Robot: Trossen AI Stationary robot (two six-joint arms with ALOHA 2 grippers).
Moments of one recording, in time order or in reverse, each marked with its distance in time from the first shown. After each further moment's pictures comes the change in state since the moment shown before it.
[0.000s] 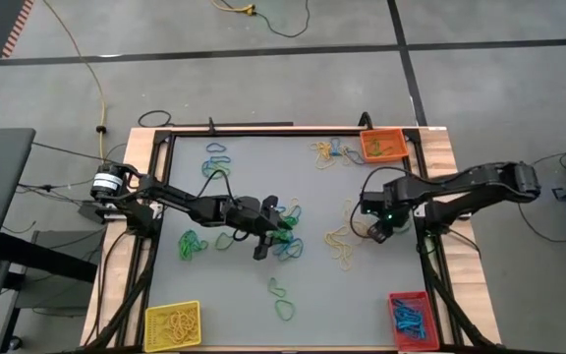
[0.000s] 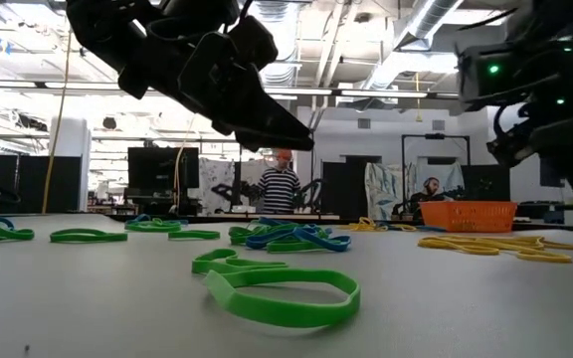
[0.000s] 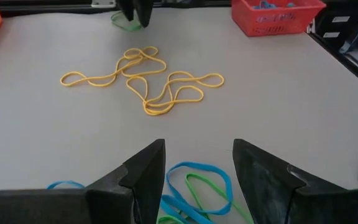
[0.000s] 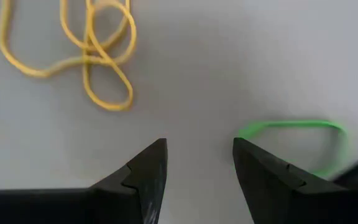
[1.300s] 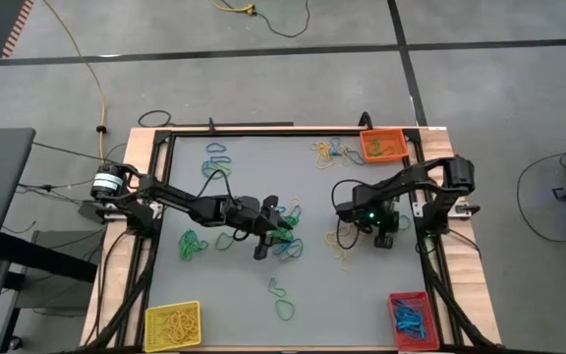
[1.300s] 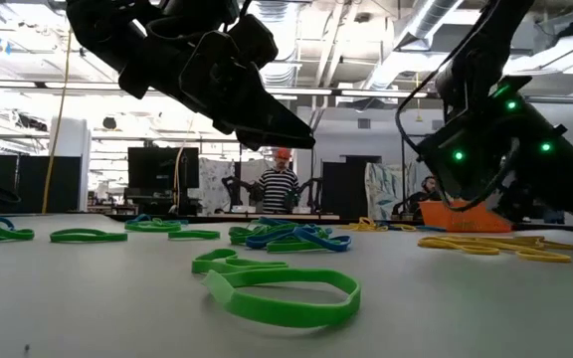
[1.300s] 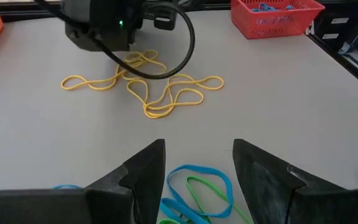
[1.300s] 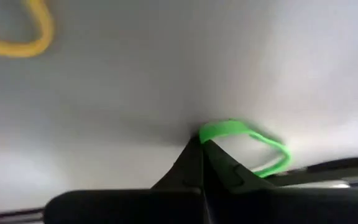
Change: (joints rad) left arm 0.000 0.000 0.000 0.006 0.000 0.007; right arm -0.015 0.541 0.150 -0.173 0.126 -0.559
